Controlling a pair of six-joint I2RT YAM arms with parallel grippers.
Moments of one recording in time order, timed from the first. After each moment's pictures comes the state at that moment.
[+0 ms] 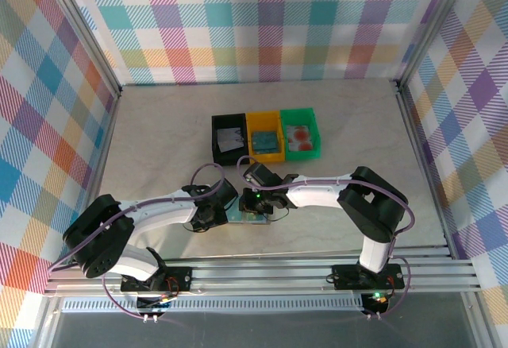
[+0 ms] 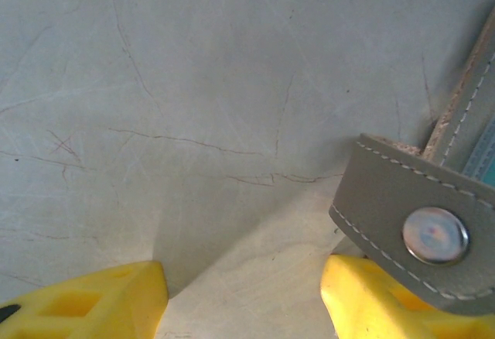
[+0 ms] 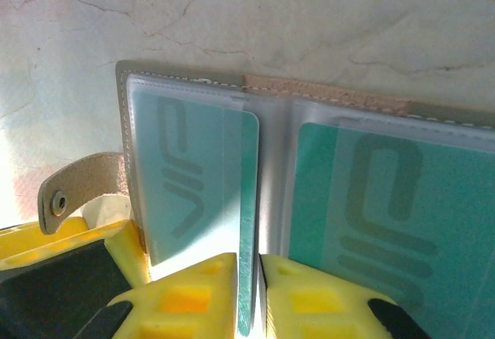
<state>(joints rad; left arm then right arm) -0.82 1.45 0.65 -0.66 -0.18 -1.10 0.96 1.79 0.97 -0.17 -0.24 1.00</state>
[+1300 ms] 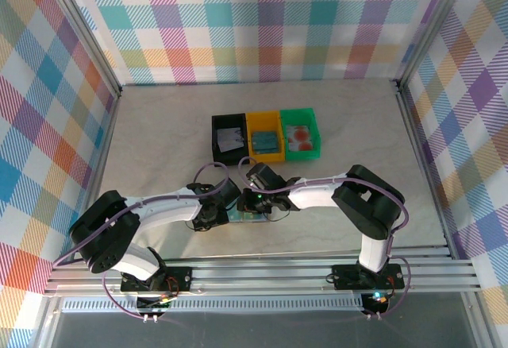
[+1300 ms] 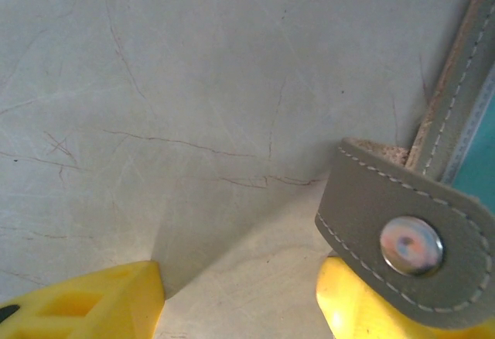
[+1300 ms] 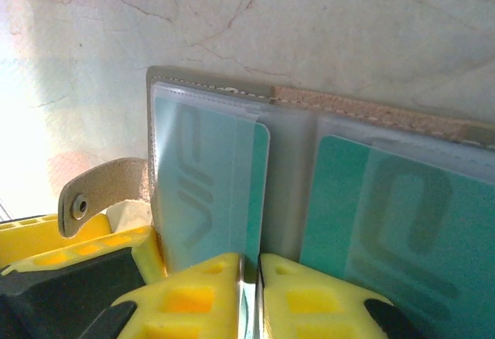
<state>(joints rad) -0.83 1.50 0.68 -0.68 -0.19 -1.11 0.94 1.83 0.90 0.05 -0.33 0.96</state>
